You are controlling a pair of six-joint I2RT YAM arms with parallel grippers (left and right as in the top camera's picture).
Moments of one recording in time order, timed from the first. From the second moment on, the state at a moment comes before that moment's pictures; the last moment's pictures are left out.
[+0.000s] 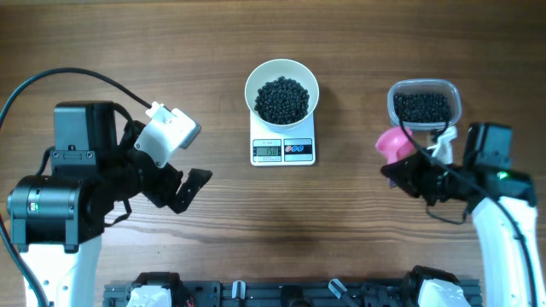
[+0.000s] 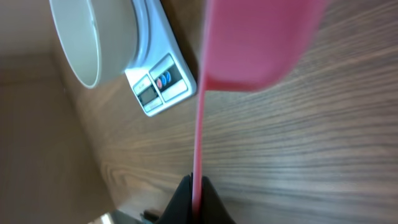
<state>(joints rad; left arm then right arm) -0.04 1.08 1.41 -1.37 0.41 0.56 -0.23 1.13 0.76 -0.90 -0.74 0.43</state>
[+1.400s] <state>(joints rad) -0.04 1.08 1.41 -1.37 0.41 0.56 -0.23 1.13 0.41 -0.38 -0.75 0.64</state>
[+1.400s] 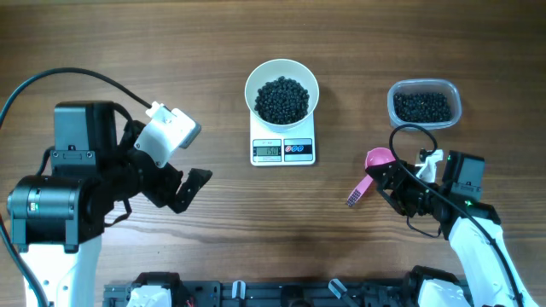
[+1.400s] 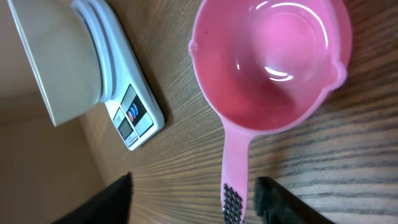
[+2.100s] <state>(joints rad) -0.04 1.08 1.41 -1.37 0.41 0.56 -0.23 1.05 0.41 -0.32 -0.54 0.68</state>
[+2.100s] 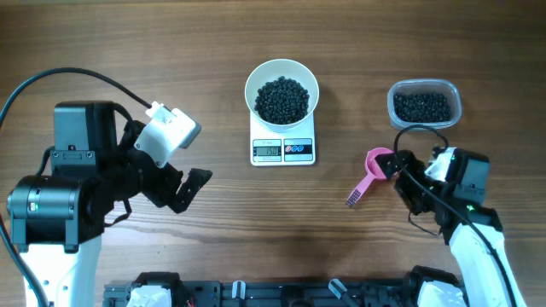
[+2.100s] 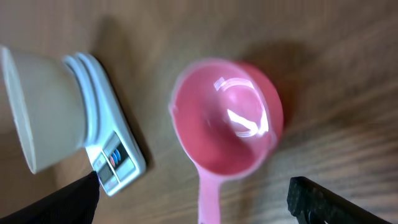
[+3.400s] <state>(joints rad) -0.04 1.08 1.41 -1.37 0.41 0.56 -0.23 0.76 0.52 -0.10 -0.69 1.23</state>
